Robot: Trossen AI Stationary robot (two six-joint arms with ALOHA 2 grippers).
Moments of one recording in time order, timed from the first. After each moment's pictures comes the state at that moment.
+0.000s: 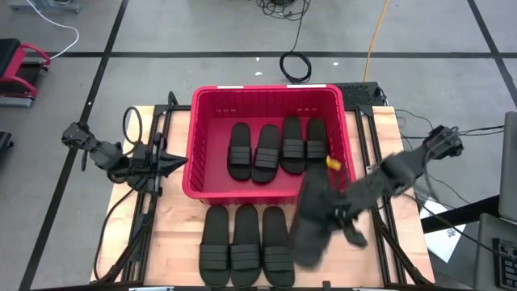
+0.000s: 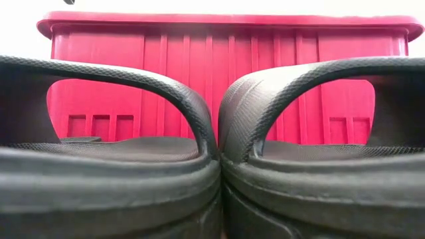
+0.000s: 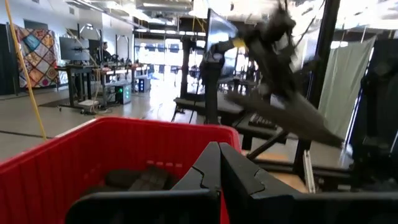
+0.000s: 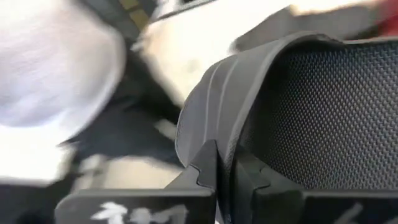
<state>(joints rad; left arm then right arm) -0.55 0.43 0.58 -0.02 -0.62 -0.01 0.53 1.29 1.47 -0.81 -0.16 0.62</state>
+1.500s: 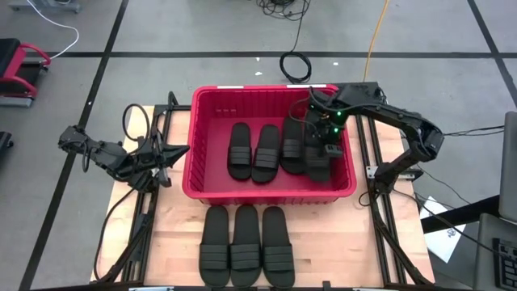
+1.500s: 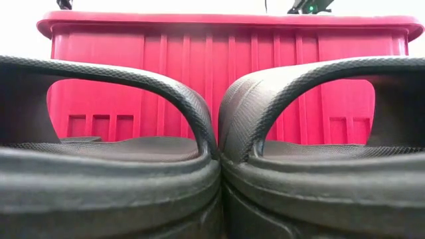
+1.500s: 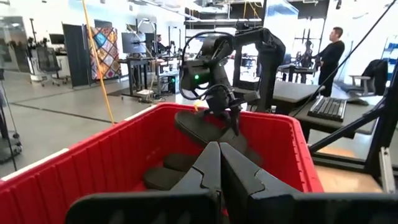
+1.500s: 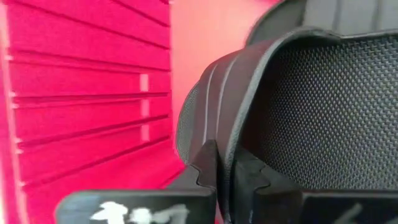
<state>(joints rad) -0.47 0.42 0.58 -0.09 -0.77 0.00 -0.60 1.53 1.33 -1.41 -0.52 -0.56</state>
